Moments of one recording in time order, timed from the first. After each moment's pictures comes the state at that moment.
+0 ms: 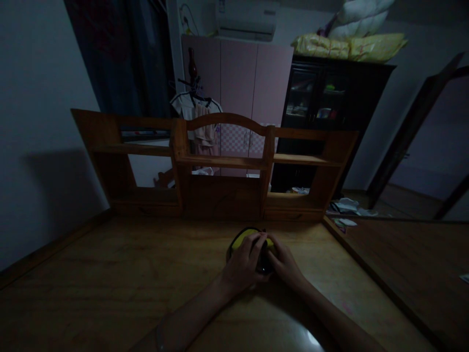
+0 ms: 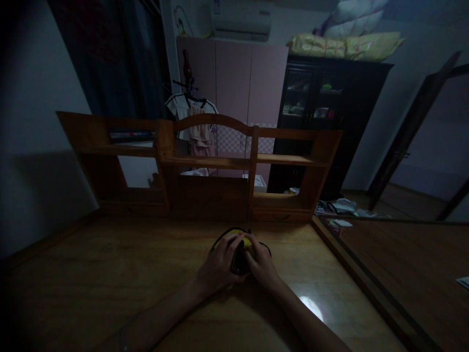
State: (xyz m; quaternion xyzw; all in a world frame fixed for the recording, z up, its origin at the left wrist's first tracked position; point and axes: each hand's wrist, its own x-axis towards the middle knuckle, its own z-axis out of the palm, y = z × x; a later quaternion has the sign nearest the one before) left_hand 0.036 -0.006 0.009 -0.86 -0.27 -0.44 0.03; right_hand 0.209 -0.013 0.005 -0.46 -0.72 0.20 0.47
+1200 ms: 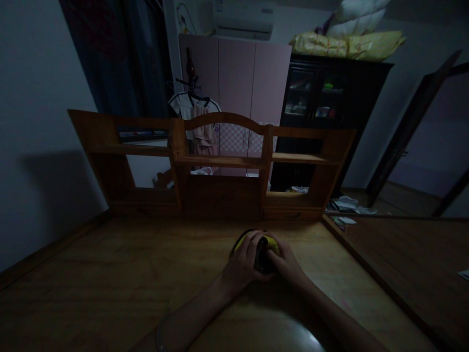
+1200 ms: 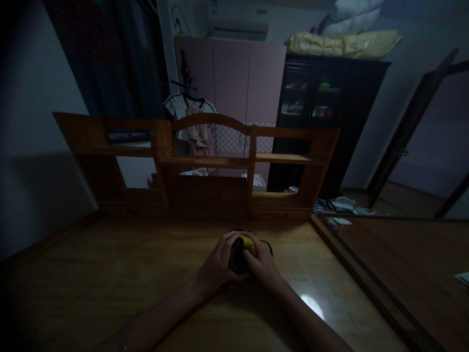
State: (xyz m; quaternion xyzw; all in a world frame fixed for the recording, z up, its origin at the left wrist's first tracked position) left_hand 0.036 -0.004 0.004 -0.85 -0.28 -0.44 -0.02; right_hand 0.208 -0.019 0.018 -0.46 -0.72 0.22 0.47
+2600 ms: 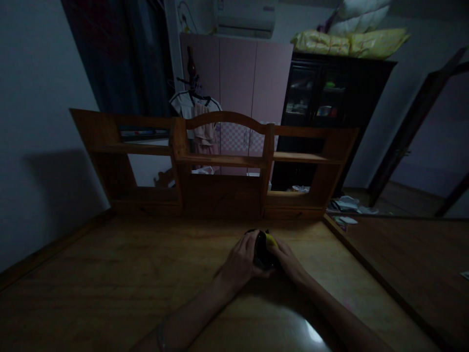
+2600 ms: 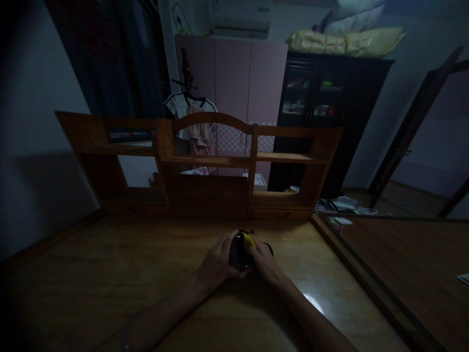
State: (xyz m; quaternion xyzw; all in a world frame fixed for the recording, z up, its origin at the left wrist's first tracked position) left_hand 0.038 0.001 -0.004 -0.84 -0.33 -0.43 -0.03; right_hand 0.220 -0.010 0.002 -0.46 -0.65 0.38 0.47
